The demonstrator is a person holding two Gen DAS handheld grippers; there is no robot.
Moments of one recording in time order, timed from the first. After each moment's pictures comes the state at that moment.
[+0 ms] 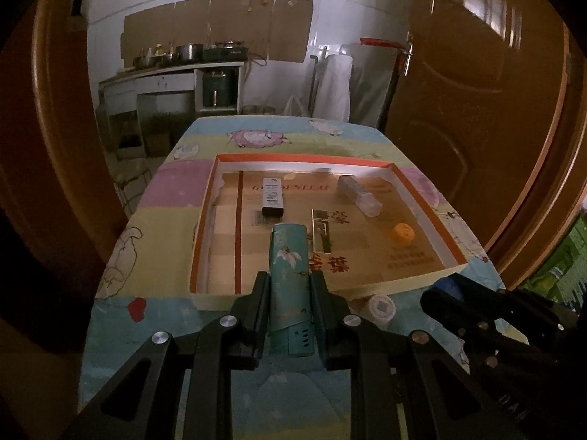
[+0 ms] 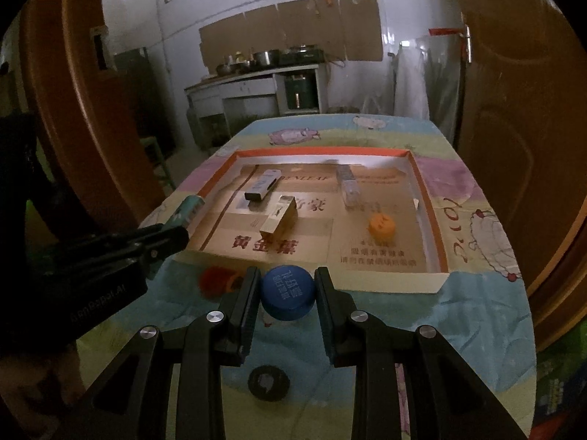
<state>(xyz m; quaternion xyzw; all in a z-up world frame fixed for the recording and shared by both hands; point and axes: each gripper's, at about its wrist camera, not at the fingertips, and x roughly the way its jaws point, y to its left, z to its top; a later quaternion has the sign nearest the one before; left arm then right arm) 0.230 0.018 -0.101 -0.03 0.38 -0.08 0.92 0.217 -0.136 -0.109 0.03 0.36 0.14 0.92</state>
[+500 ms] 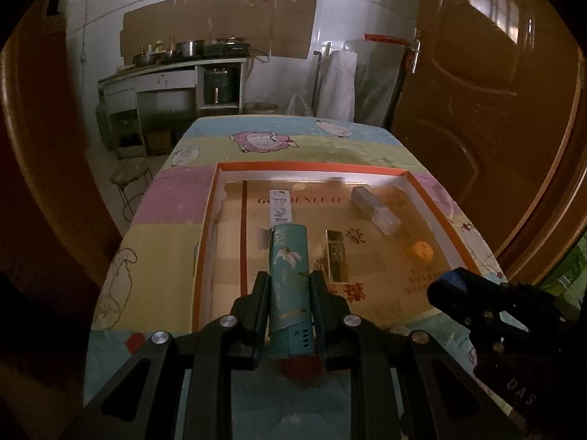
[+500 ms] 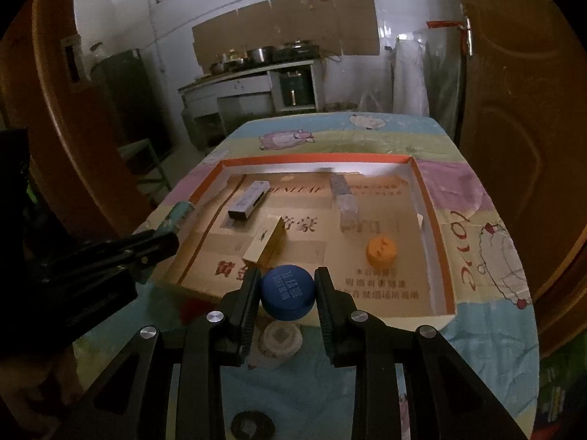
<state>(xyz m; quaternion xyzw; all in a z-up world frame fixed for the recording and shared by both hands) 0.267 0.025 -0.103 -0.03 0.38 -0.07 0.92 0.263 -0.140 -0.111 0.04 0.37 0.14 0.92</state>
